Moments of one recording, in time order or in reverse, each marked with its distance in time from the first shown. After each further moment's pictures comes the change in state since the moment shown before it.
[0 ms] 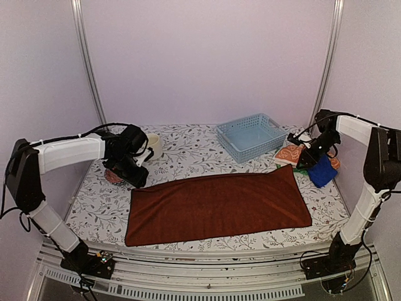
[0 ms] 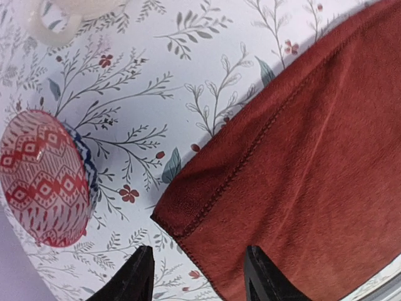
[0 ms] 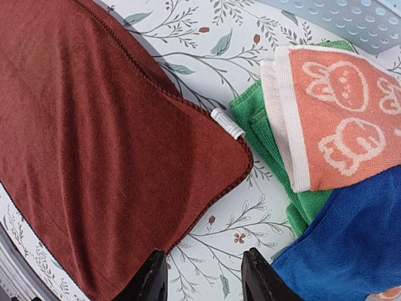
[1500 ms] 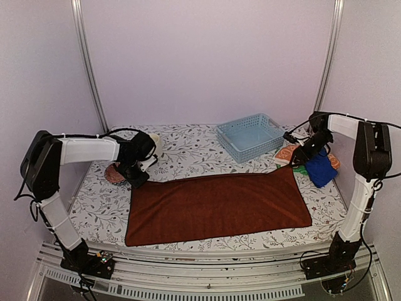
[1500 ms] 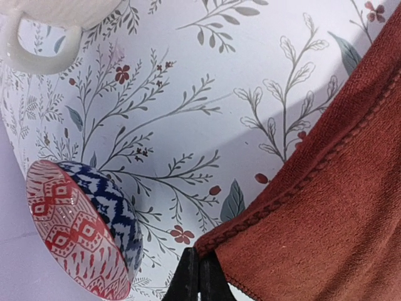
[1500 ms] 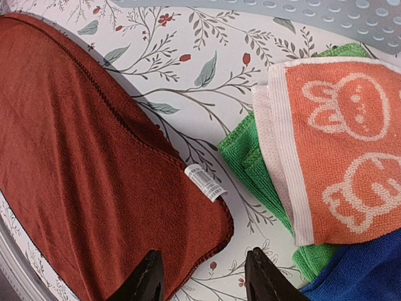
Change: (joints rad) left arm 0.001 0.195 0.010 0.100 -0.234 0.247; right arm -0.001 0.190 0.141 0.005 -0.096 0.127
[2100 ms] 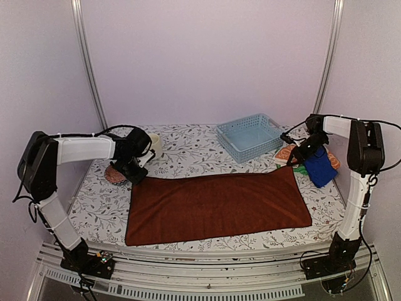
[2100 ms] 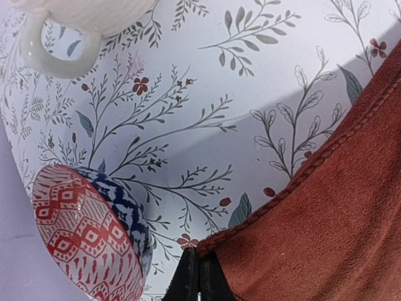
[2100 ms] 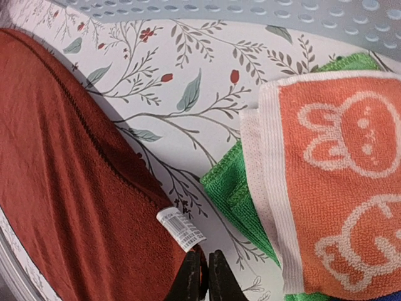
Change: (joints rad) left arm 0.037 -0.025 0.000 0.040 0.047 -0.022; right arm -0.001 0.114 0.065 0.039 -0.044 0.027
